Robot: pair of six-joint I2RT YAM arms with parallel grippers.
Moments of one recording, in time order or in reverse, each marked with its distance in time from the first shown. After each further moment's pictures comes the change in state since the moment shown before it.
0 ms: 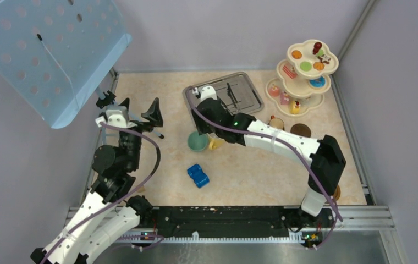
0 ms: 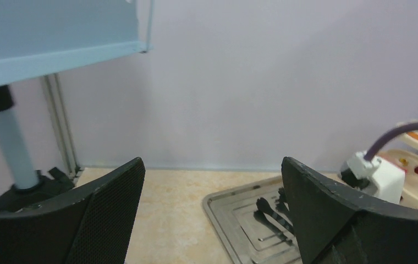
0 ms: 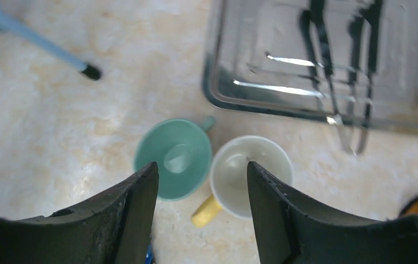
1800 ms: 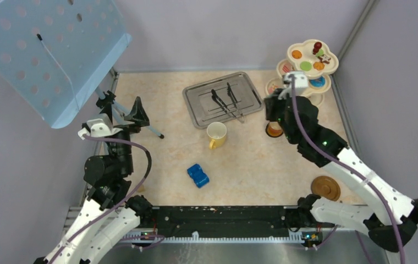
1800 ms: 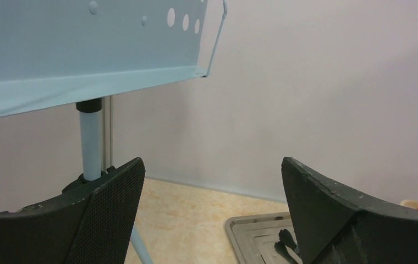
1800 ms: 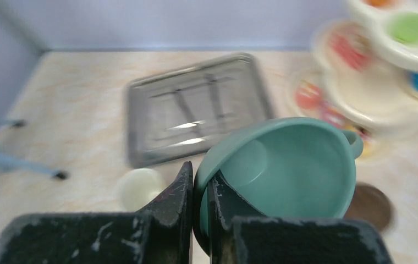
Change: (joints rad) left arm 0.046 -0.102 -0.032 0.082 -0.147 0.044; right arm -0.163 -0.661 -0.291 0.130 0.018 -0.104
